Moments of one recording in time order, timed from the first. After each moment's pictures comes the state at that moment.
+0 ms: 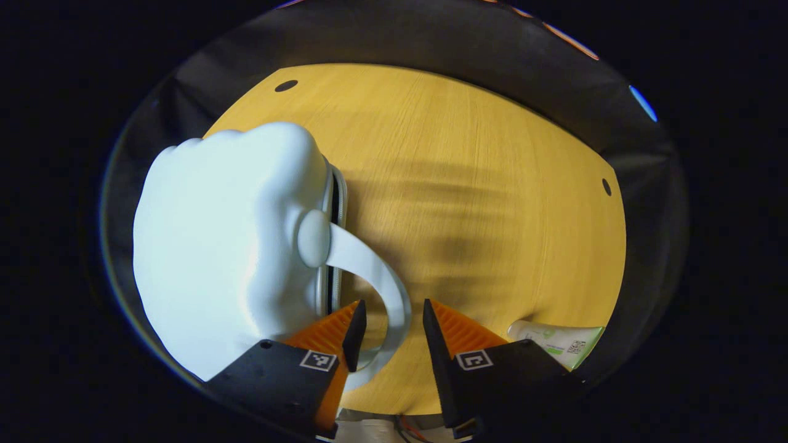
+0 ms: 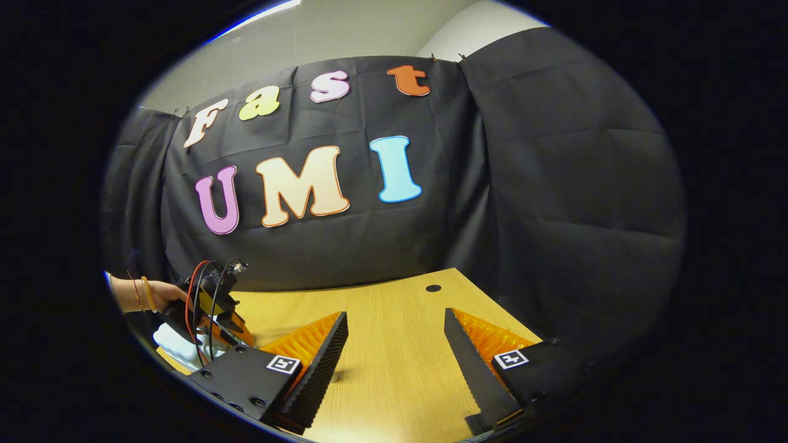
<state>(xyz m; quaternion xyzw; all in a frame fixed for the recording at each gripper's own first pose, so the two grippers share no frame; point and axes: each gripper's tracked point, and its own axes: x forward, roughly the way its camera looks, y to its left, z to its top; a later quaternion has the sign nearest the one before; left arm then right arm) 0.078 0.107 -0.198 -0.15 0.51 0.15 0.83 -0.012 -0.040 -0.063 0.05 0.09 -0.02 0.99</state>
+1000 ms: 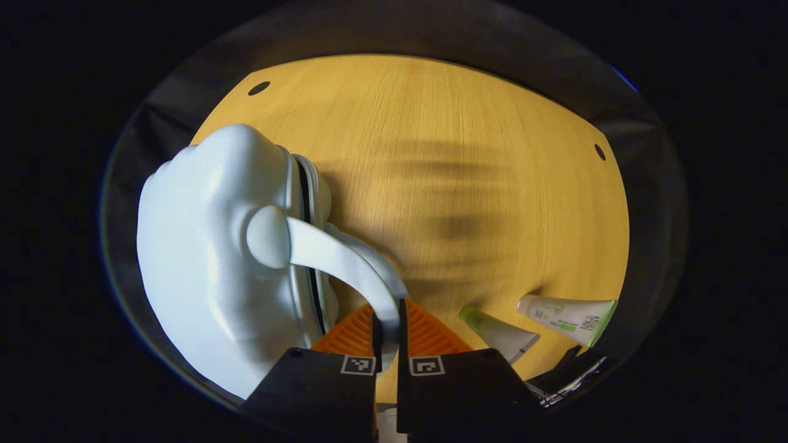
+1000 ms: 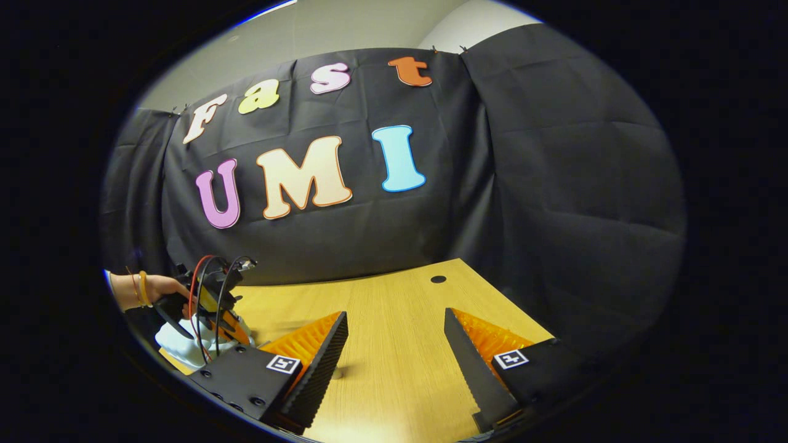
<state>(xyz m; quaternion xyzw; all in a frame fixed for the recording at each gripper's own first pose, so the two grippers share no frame) 0.073 0.085 -0.190 -0.12 0.55 0.09 0.82 -0.004 -0.029 -0.080 0.05 0.11 -0.01 0.99</state>
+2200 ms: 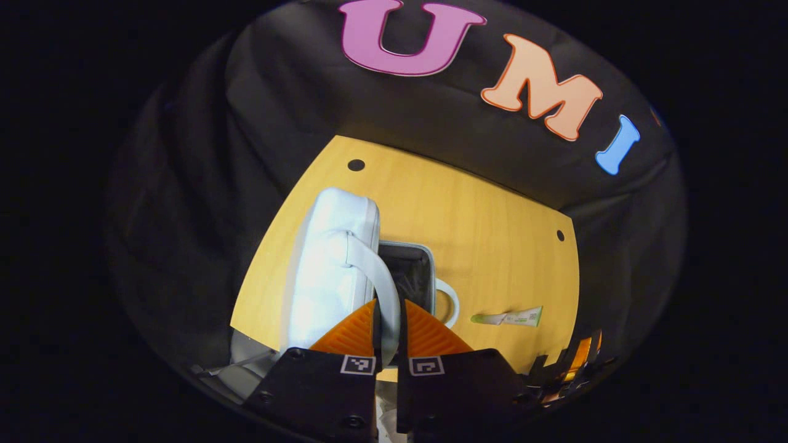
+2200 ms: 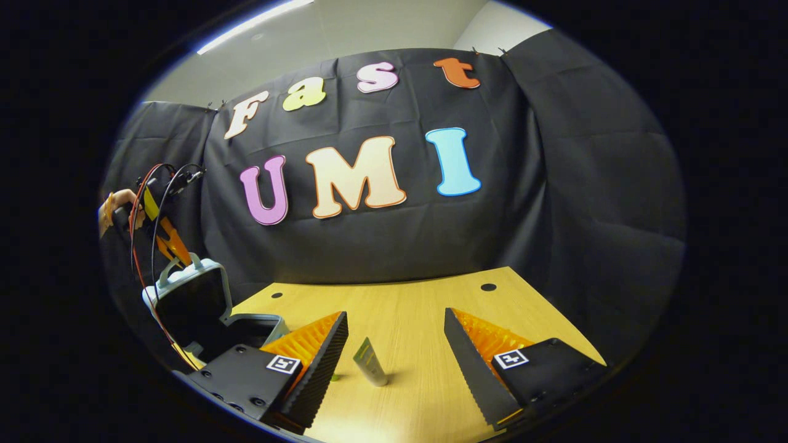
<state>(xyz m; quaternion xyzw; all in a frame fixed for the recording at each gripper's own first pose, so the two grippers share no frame) 0.059 0.150 -0.102 -0.17 0.38 0.14 0.90 0.005 0.064 -0.067 0.03 0.10 0.10 0.99</state>
